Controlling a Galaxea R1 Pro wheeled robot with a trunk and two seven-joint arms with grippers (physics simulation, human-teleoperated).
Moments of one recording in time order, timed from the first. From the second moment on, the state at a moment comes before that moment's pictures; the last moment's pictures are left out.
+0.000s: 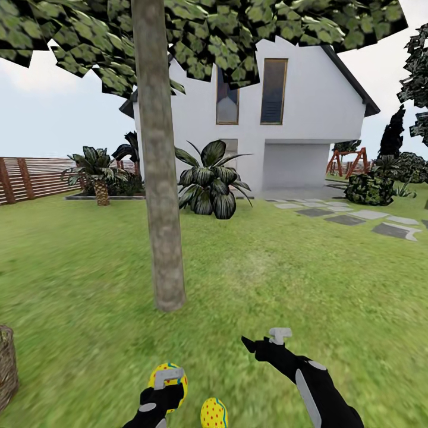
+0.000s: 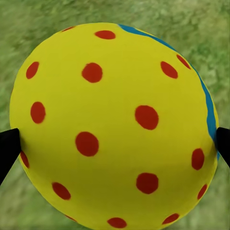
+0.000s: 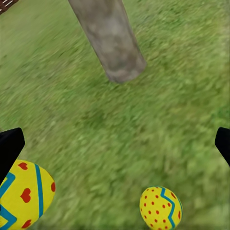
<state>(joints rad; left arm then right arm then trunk) -0.38 -0.03 -0.62 -0.57 0.64 0.05 0.40 -0.35 0.06 -0.13 -0.90 -0.07 0.28 0.49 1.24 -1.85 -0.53</state>
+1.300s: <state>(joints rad) -0.38 -0.03 -0.62 -0.57 0.64 0.05 0.40 -0.35 0.06 -0.13 -0.90 -0.07 0.28 0.49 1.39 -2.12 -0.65</state>
